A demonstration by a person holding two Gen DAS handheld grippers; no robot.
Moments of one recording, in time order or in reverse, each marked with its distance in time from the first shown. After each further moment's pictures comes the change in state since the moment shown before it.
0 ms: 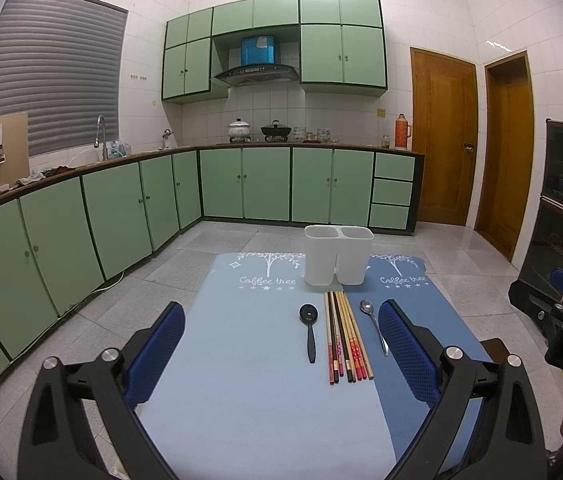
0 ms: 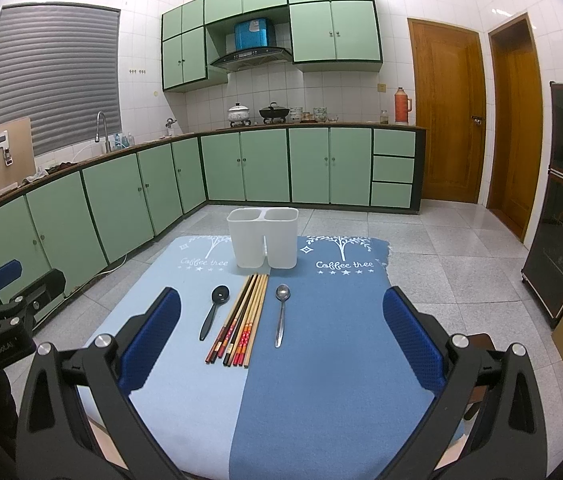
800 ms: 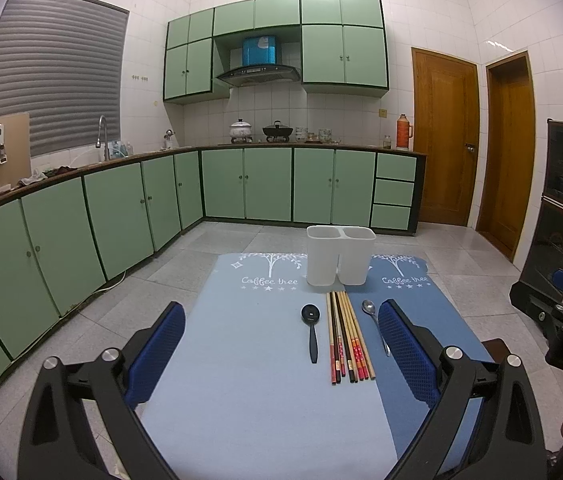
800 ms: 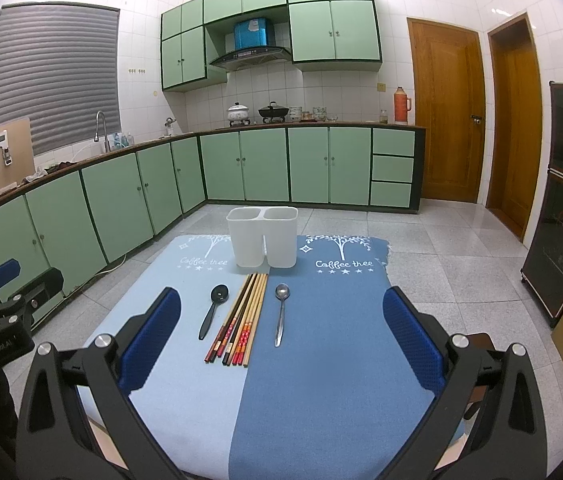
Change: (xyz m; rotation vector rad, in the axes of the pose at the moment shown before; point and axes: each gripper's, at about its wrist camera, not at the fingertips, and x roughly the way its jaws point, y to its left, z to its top) left arm -0.001 0.004 0.000 0.001 -0.002 0.003; right arm 0.000 0.000 0.000 0.003 0.001 0.000
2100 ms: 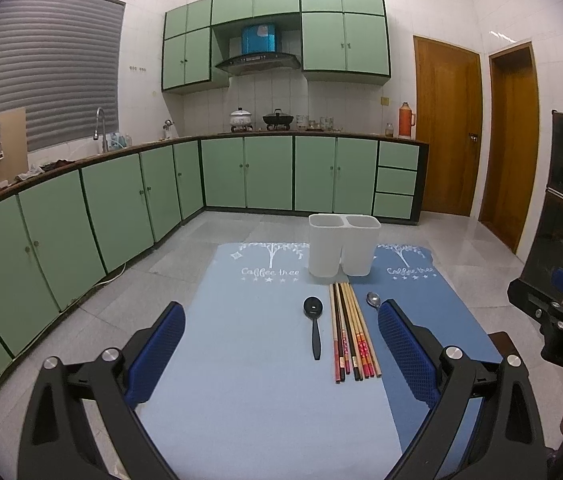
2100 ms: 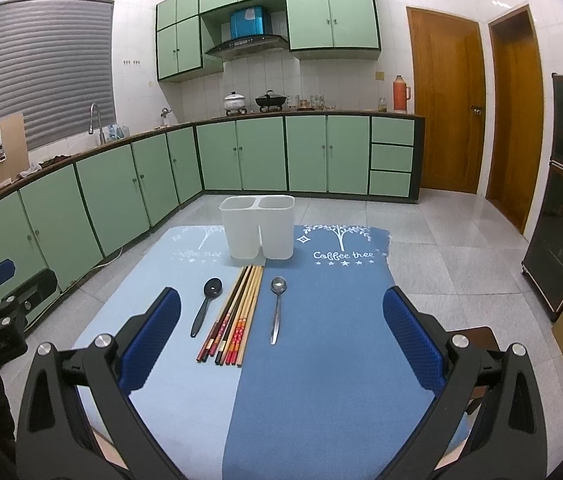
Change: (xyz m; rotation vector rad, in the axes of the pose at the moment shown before) left arm 0.025 -0.002 0.000 0.009 0.051 0.013; right arm 0.030 -0.005 0.000 0.001 0.047 -0.008
